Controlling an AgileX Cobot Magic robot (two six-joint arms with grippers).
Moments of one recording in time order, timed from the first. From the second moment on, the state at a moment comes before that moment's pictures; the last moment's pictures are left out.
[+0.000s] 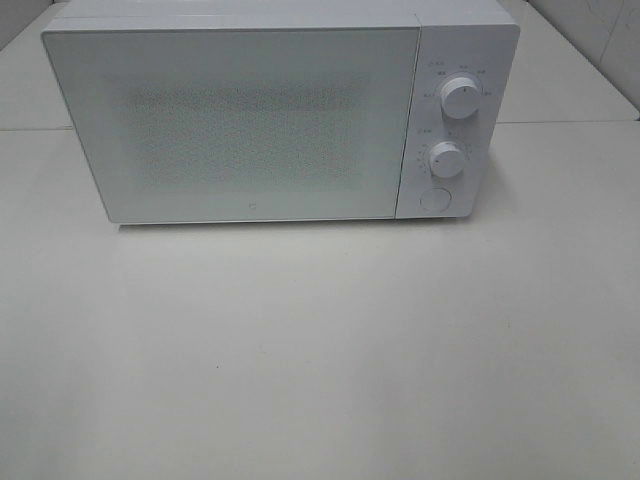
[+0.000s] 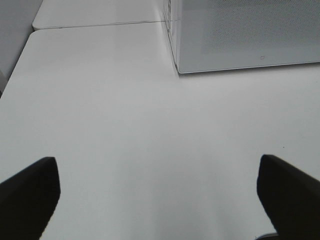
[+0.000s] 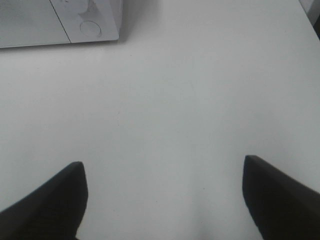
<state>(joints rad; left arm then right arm) -0.02 -0.01 -0.51 -0.04 1.06 0.11 0.08 0.18 -0.50 -0.04 1.00 0.04</state>
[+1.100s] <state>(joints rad) -0.02 -0.01 -0.51 -0.04 1.06 0.11 0.08 0.00 -0.50 -0.03 1.00 0.01</state>
